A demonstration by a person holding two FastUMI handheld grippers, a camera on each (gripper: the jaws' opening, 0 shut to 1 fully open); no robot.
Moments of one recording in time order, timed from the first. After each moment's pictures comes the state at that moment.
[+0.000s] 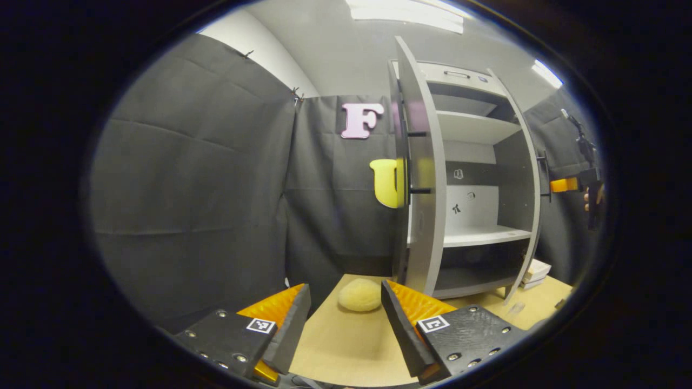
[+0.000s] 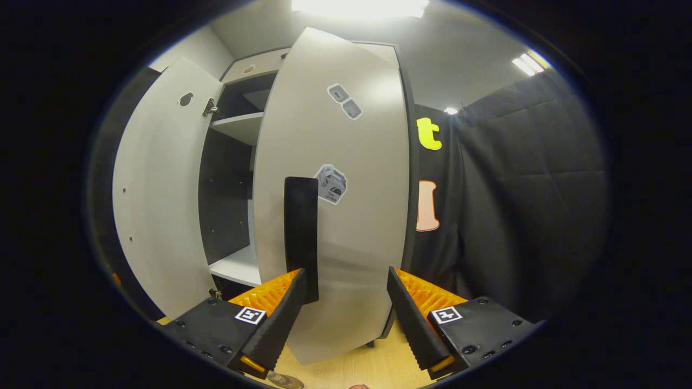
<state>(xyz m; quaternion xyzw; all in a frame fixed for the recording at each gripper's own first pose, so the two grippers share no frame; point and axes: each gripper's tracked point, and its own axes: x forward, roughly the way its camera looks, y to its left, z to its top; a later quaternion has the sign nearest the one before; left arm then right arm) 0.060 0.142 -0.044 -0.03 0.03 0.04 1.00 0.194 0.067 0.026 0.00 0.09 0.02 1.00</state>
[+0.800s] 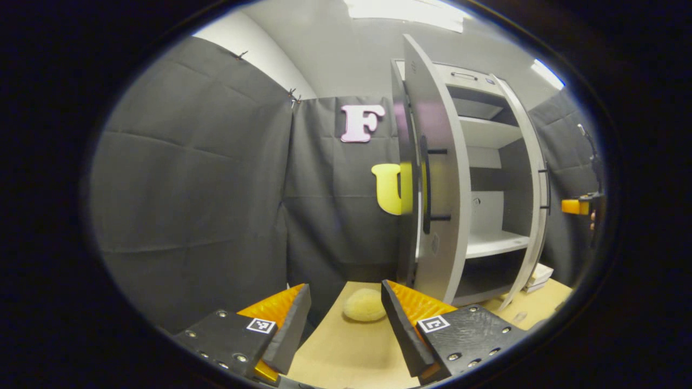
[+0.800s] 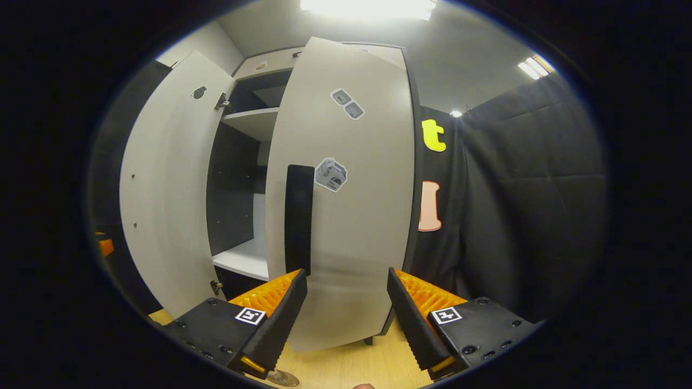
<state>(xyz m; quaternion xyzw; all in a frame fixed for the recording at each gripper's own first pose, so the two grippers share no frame) 0.112 0.163 0.011 -0.02 0.02 0.03 1.00 0.170 0.065 0.008 -0.02 0.10 0.03 0.99</state>
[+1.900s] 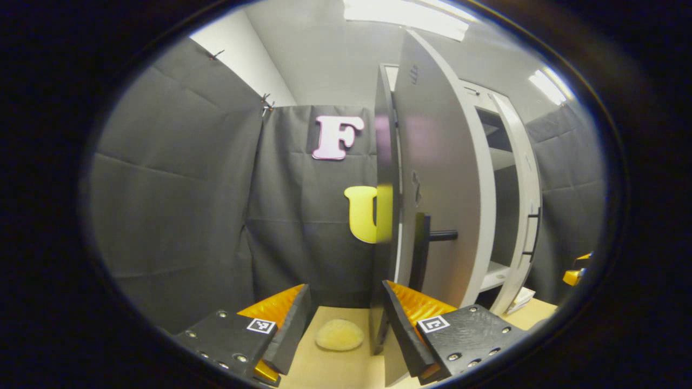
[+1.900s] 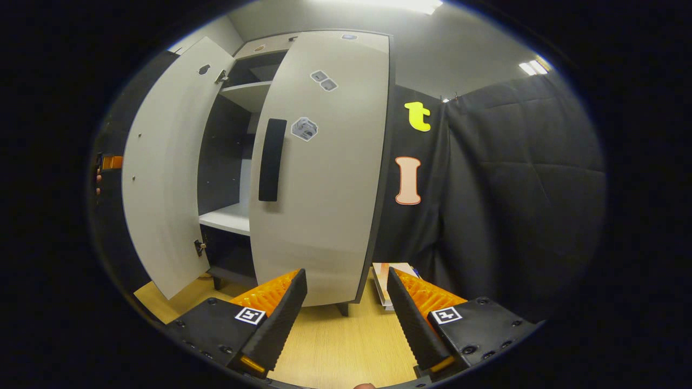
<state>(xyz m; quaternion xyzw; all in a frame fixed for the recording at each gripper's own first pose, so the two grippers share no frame) 0.206 0.127 0.095 -0.03 0.00 -0.03 1.00 0.106 0.013 -0.047 -0.05 0.15 -0.01 0.99</state>
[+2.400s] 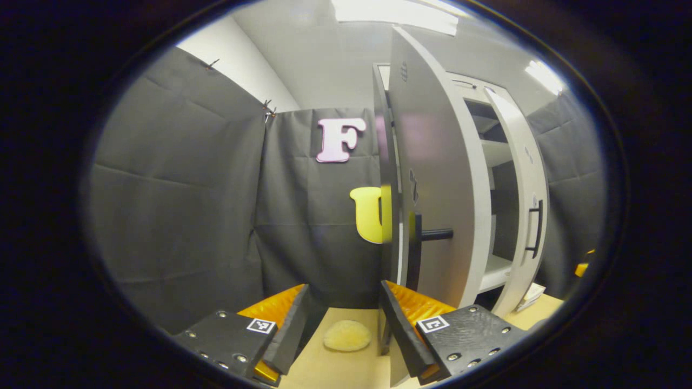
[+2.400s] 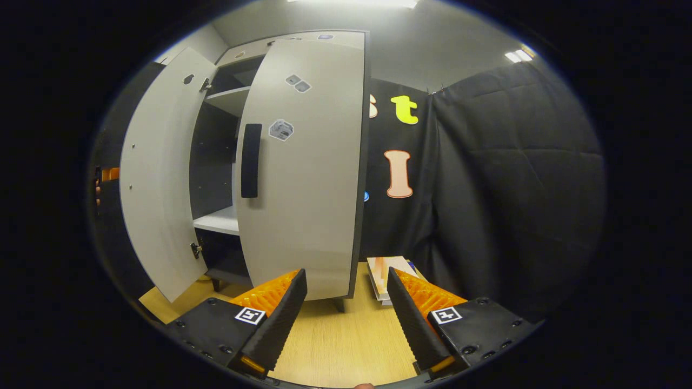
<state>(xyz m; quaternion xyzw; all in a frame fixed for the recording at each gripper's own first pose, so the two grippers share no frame) 0.197 0.117 0.098 -0.02 -0.01 -0.01 1.00 0.097 -0.020 -0.053 -0.02 0.16 -0.02 0.99</state>
